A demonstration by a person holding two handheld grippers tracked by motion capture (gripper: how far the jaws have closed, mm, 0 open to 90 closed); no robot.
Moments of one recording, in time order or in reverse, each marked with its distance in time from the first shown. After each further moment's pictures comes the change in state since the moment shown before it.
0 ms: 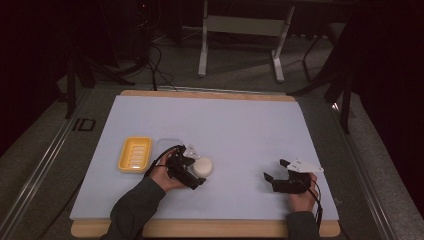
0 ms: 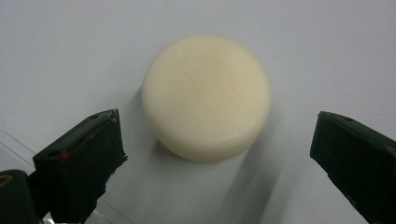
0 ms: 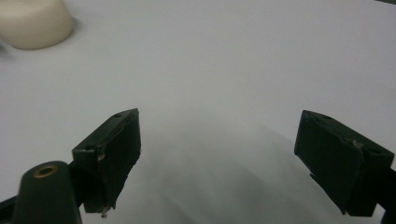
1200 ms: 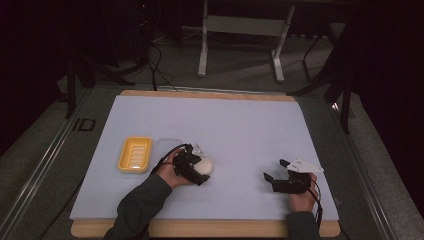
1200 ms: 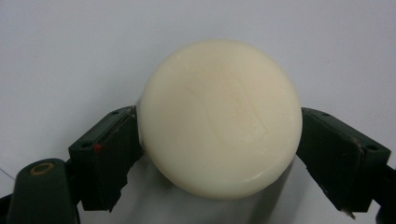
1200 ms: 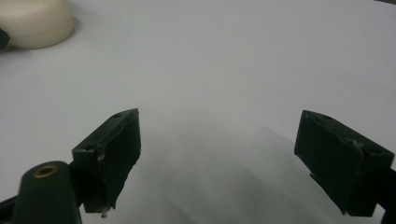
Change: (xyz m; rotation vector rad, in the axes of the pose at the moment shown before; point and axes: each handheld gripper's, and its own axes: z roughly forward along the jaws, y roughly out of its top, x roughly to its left) left arm 0.003 0.011 0.021 0.059 0.015 0.009; right arm 0.000 0.000 0.000 0.002 0.003 -0.001
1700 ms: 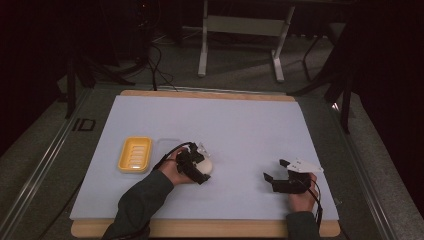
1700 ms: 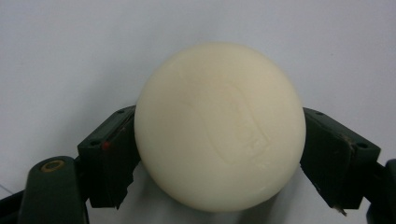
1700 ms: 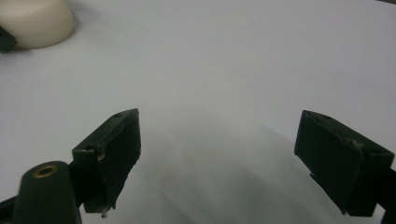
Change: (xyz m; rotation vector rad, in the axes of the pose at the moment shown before) left arm 0.002 0.012 0.004 0.082 -0.018 0.045; right arm 0.000 0.000 0.000 0.002 0.002 -0.001
